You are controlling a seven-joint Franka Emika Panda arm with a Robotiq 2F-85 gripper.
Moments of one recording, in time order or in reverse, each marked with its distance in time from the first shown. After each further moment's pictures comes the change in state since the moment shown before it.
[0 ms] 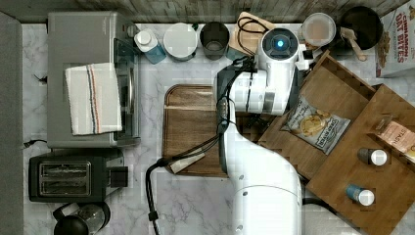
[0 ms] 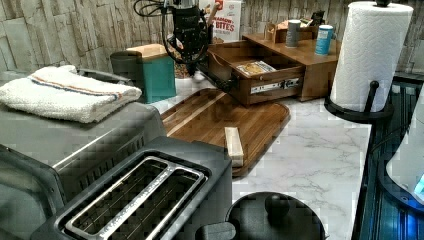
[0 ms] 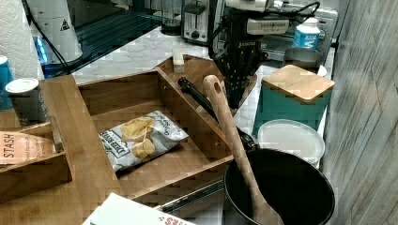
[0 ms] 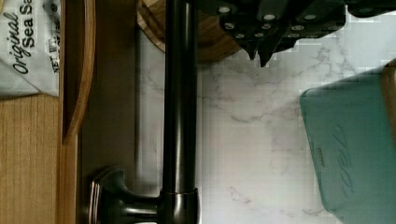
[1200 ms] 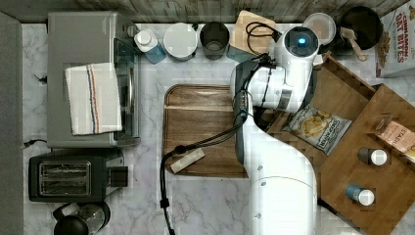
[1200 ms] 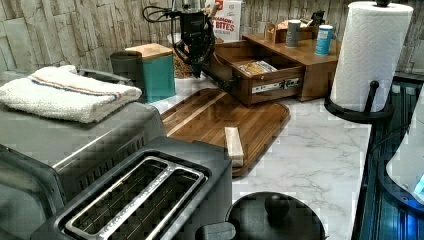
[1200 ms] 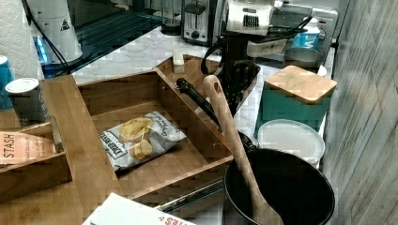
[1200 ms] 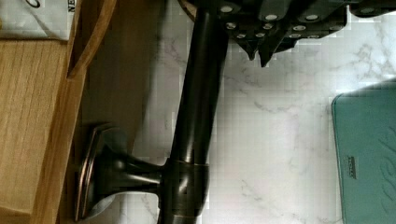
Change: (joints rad) arm -0.101 0.049 0.041 0.045 0.040 -0.015 -0.258
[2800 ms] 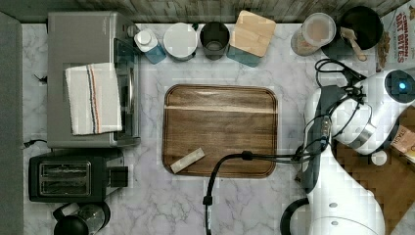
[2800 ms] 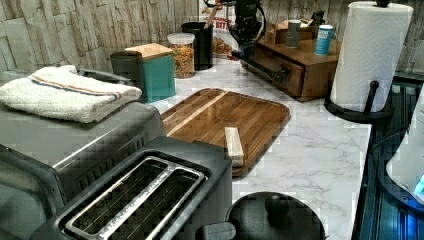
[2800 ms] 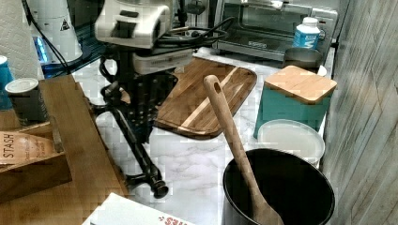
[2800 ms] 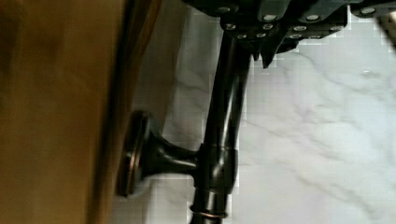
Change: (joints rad) arm -0.227 -0.120 -0.078 -0.125 0.019 -0.031 -0.281
